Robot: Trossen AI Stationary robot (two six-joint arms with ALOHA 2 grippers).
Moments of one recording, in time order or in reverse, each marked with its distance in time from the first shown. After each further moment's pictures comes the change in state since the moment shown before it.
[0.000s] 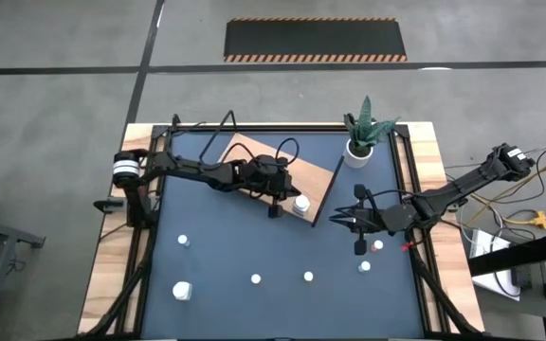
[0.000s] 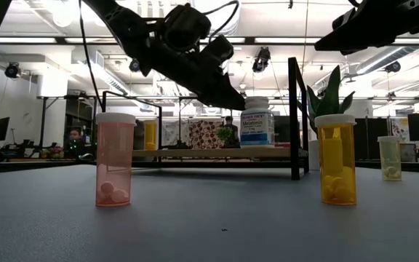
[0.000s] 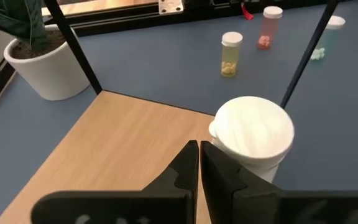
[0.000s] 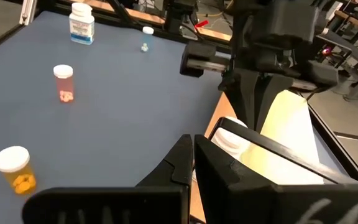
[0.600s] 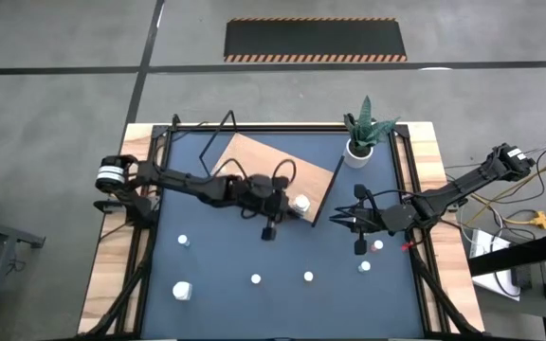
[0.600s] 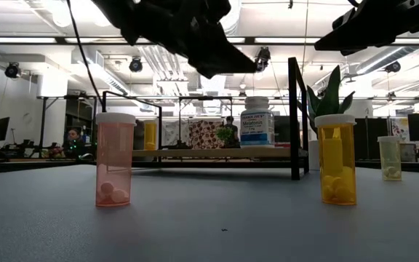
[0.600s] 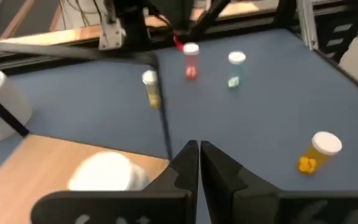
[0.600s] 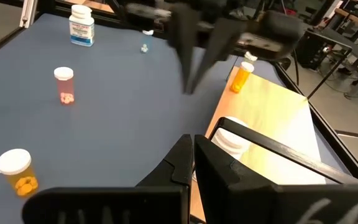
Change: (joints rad) left arm -0.186 -0.101 -0.004 -0.056 -0.034 -0.068; right arm 0.000 0.000 0.000 0.002 0.000 0.013
